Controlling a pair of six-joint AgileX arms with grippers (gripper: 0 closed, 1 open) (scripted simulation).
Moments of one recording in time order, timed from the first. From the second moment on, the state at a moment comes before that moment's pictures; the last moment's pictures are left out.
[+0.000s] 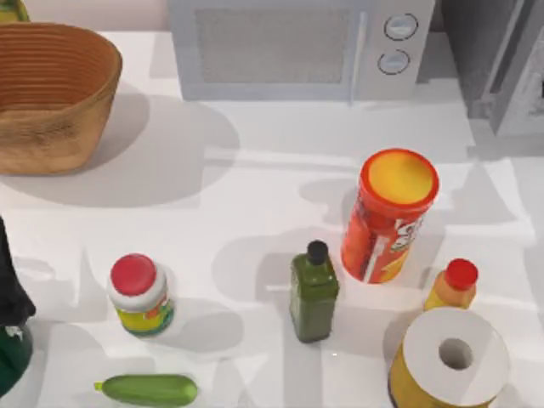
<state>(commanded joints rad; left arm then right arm) 0.00 0.00 0.00 0.00 0.00 0.00 -0.04 1.62 0.98 0.05 -0.02 -0.01</state>
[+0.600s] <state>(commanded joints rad) 0.00 0.00 0.00 0.00 0.00 0.00 -0.03 1.89 1.33 -0.01 -0.01 -0.01</state>
